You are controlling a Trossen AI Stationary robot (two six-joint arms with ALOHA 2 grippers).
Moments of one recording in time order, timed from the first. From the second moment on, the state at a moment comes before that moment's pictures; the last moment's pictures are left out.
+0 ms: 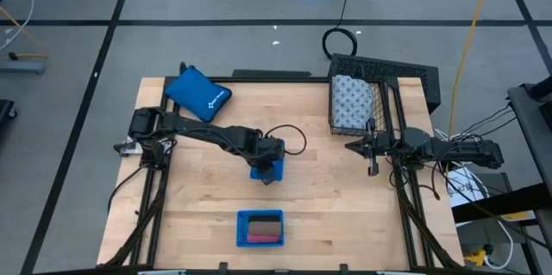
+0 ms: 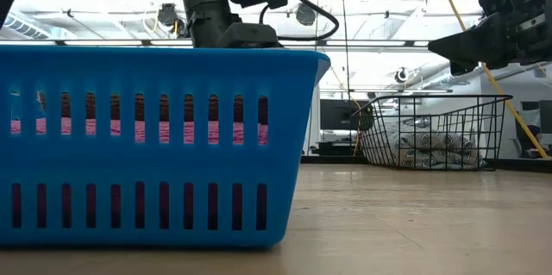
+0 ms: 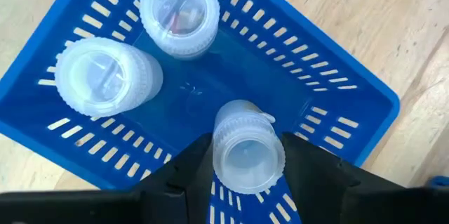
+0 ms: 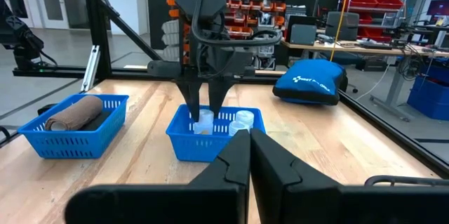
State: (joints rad) left arm -0.04 1.86 1.33 -0.72 0.00 -0.61; right arm -0.02 0.04 0.02 0.04 0.00 -0.04
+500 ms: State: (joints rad) left arm -0.04 1.86 1.33 -0.70 0.00 -0.61; right arm -0.02 0.04 0.02 0.04 0.00 -0.04
